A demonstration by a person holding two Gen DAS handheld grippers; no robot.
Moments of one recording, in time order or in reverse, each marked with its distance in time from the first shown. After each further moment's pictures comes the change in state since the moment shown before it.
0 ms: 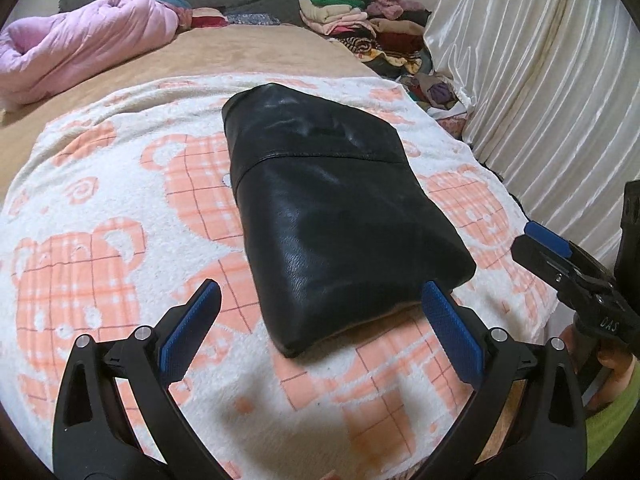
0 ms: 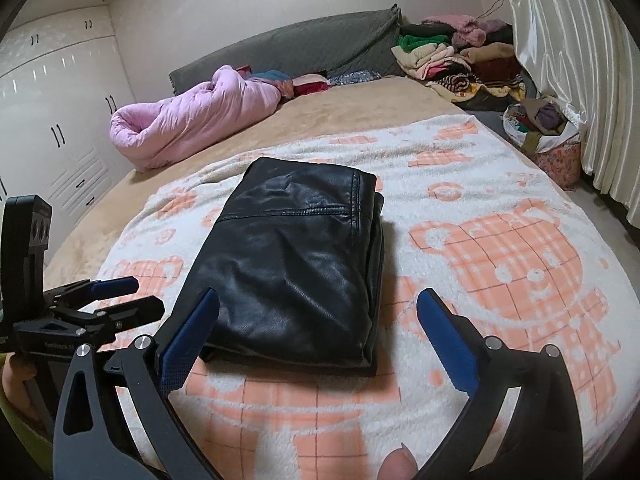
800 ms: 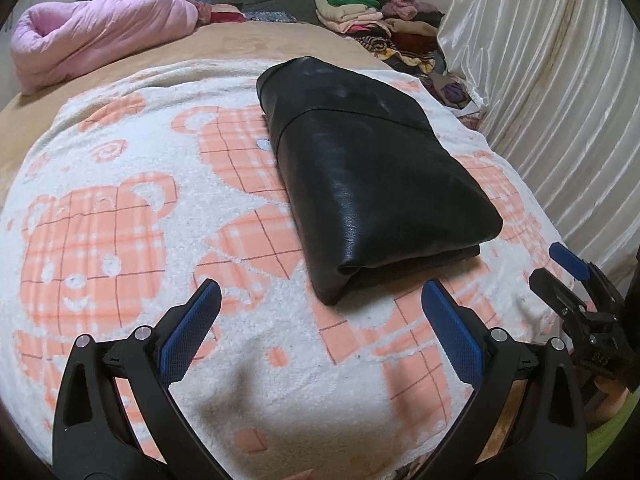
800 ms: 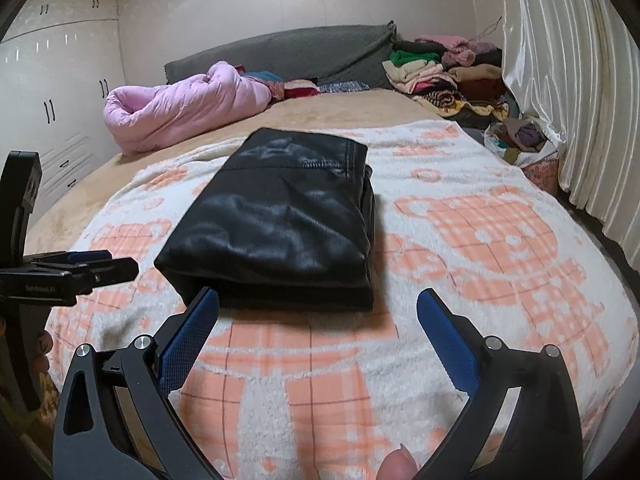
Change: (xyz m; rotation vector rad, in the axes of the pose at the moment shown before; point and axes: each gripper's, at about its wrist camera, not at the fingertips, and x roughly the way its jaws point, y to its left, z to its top) left arm -0.004 0.026 -0.048 -0.024 -0.008 0.039; right arm -0.008 0.017 -0.070 -0.064 -0.027 -0.107
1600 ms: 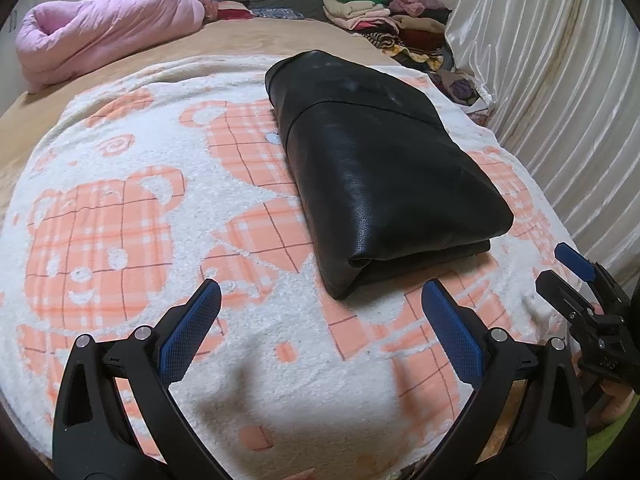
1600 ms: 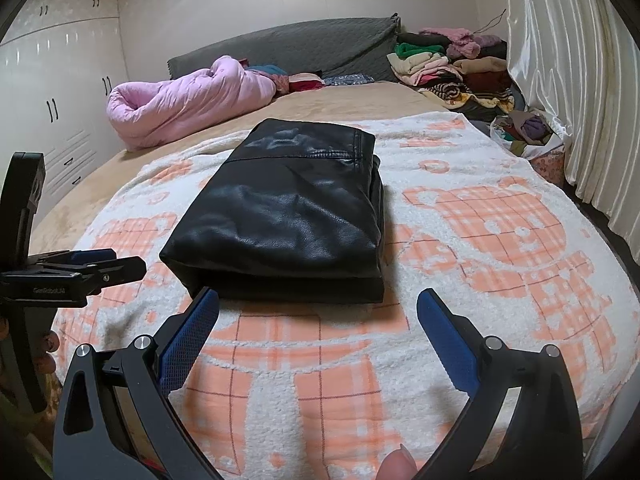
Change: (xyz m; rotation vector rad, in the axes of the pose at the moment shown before) left arm 0.002 0.002 -0.003 -0.002 0.011 0.032; right arm 0.003 0.004 0.000 0.002 0.018 0.026
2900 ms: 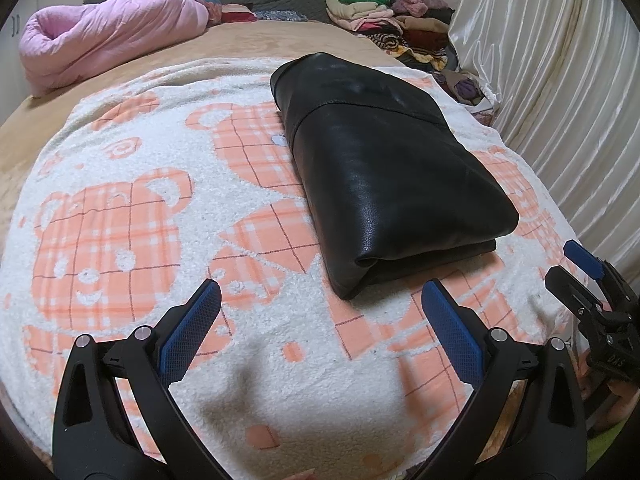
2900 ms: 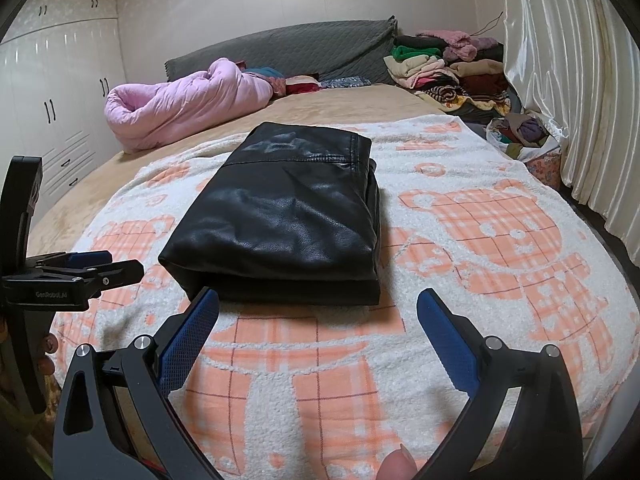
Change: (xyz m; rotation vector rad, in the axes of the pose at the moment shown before) left arm -0.003 0.002 0.001 0.005 -0.004 0.022; right arm -0.002 0.001 0.002 -0.002 -0.008 -0.013
